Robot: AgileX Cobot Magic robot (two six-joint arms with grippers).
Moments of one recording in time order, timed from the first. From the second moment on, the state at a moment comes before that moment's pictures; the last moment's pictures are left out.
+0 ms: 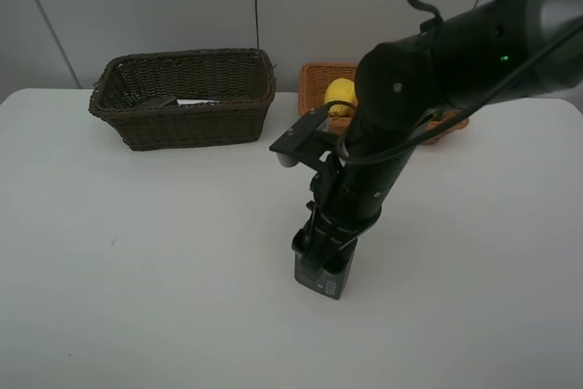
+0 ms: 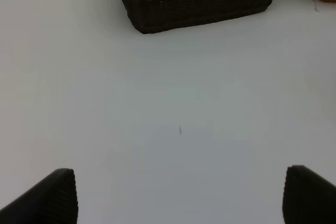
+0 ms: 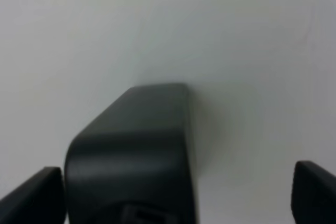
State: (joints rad) left arm -0.08 -0.01 -0.51 -0.05 1.06 0.05; right arm 0.80 1.81 -1.05 0.05 0.76 -0.28
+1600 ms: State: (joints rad) left arm -0.08 -0.01 -0.51 -0.05 1.06 0.05; right arm 0.66 2.41 -2.05 0.12 0.24 -0.28
